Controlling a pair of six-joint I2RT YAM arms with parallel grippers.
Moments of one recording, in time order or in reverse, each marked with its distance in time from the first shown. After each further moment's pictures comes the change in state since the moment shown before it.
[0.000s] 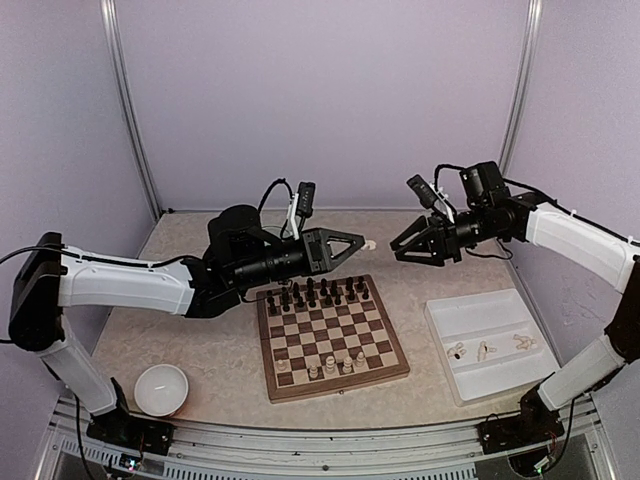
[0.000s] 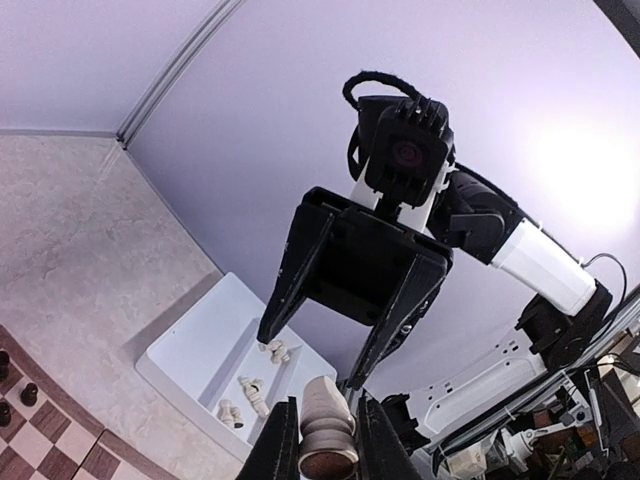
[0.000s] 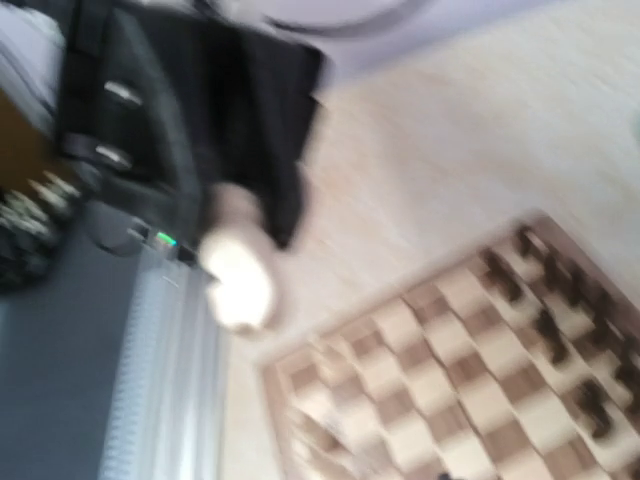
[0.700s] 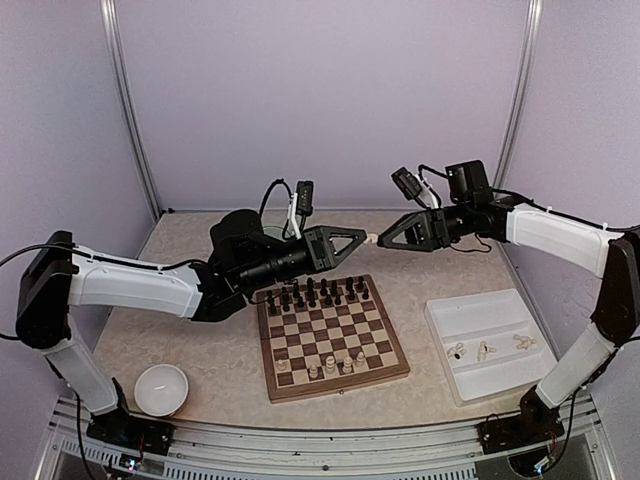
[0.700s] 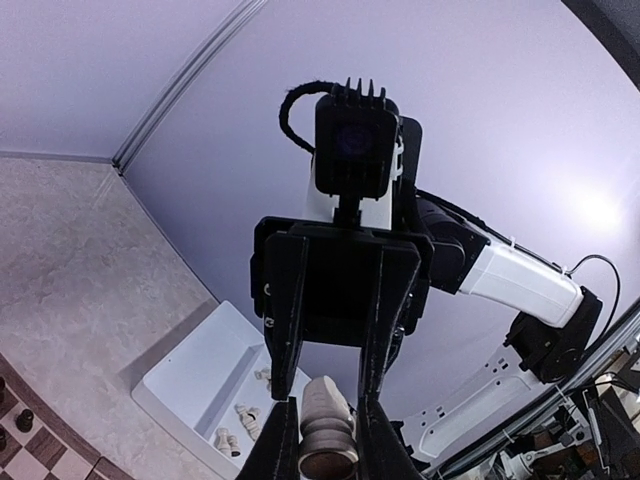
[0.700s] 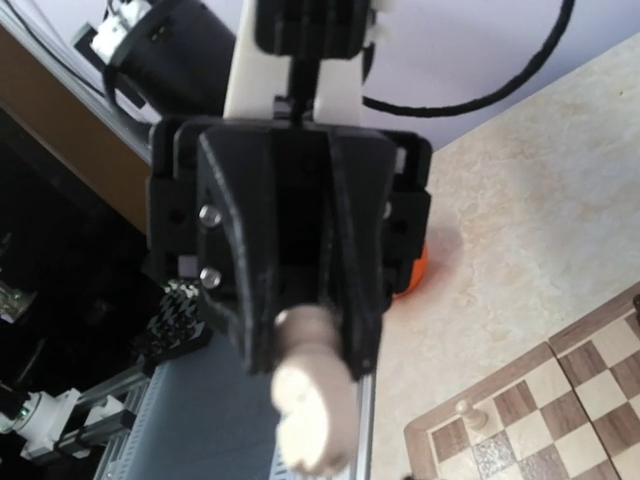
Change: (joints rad) left arm -0.006 0.043 -0.007 0.133 -0.045 -0.030; right arm 0.037 0.116 0.007 0.311 -0.262 0.420
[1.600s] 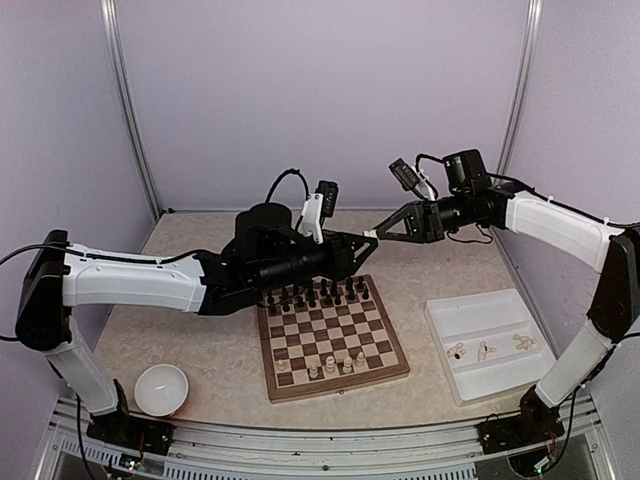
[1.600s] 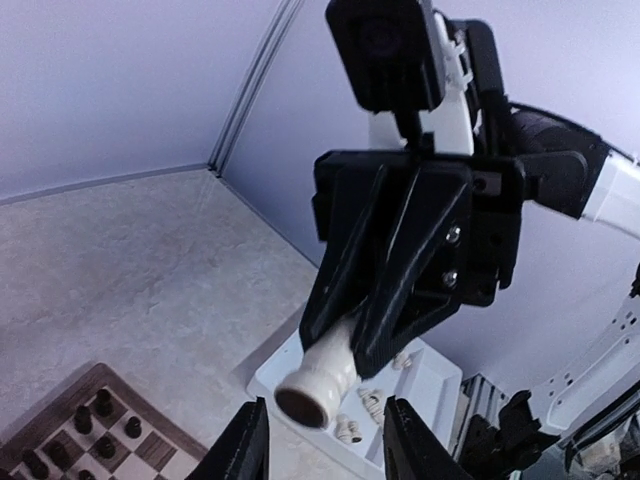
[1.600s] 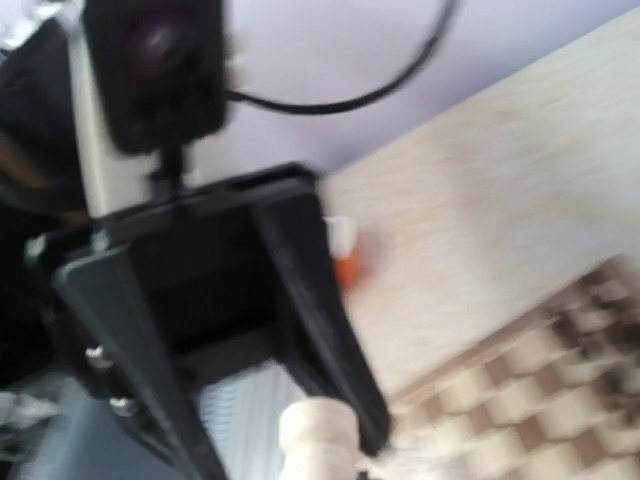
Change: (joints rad) left arm -0.075 0.021 0.147 -0.315 -0.220 0.290; right arm -0.006 0.034 0.096 -0.125 0.099 -0.105
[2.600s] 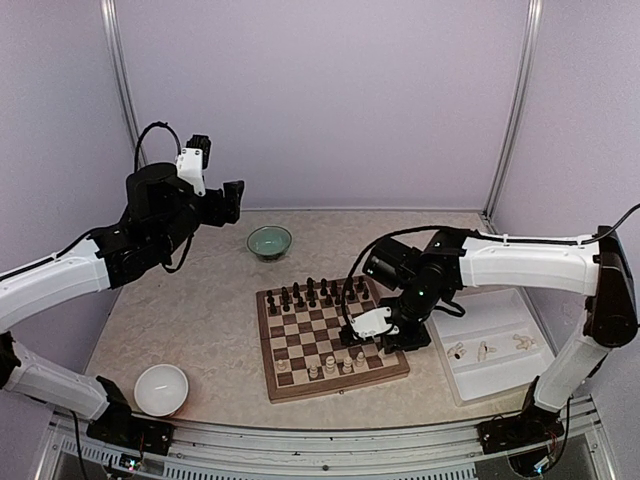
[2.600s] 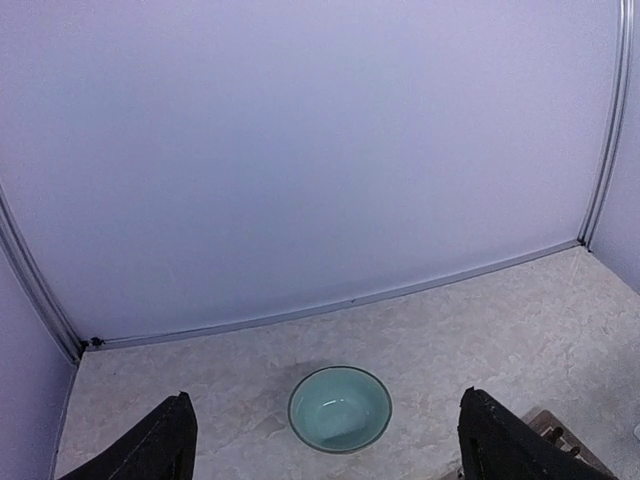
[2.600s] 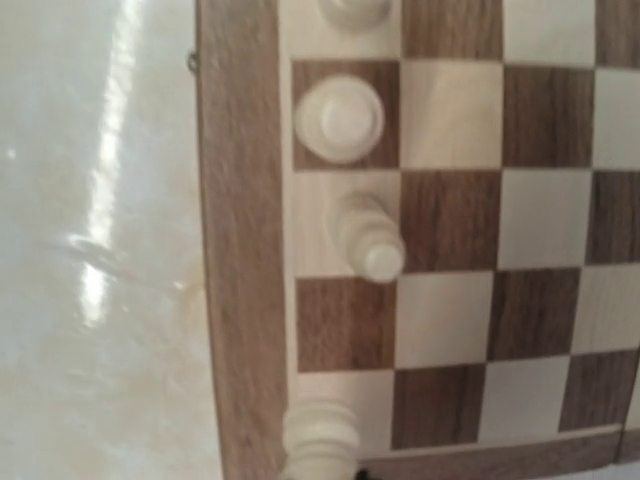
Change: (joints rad) left arm 0.351 -0.447 -0.155 -0.339 -0.464 0.509; right arm 0.544 0.037 -0.077 -0.589 1.172 -0.786
